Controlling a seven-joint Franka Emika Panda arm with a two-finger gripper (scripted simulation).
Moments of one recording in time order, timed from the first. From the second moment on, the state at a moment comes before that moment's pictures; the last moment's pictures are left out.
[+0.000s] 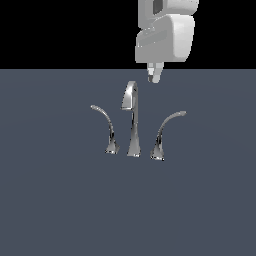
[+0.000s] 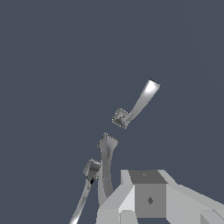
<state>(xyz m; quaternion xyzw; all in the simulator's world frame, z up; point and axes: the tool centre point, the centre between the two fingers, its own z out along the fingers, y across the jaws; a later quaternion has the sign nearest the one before) -0.039 -0.068 0.265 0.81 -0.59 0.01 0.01</state>
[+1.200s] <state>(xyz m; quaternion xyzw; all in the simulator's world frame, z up) -0.003 -0.155 0.170 0.63 -0.77 0.00 0.00</state>
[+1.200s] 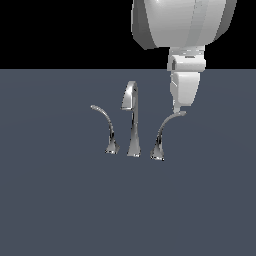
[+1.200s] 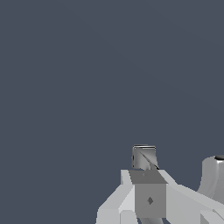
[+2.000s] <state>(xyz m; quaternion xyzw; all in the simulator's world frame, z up) -0.035 -0.158 0.170 0.64 -0.77 0.00 0.00</state>
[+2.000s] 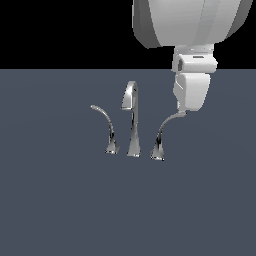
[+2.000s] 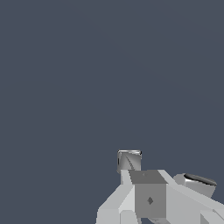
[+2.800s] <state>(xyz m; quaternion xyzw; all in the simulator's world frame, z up) -0.077 -0.151 0.170 0.63 -0.78 0.00 0.00</state>
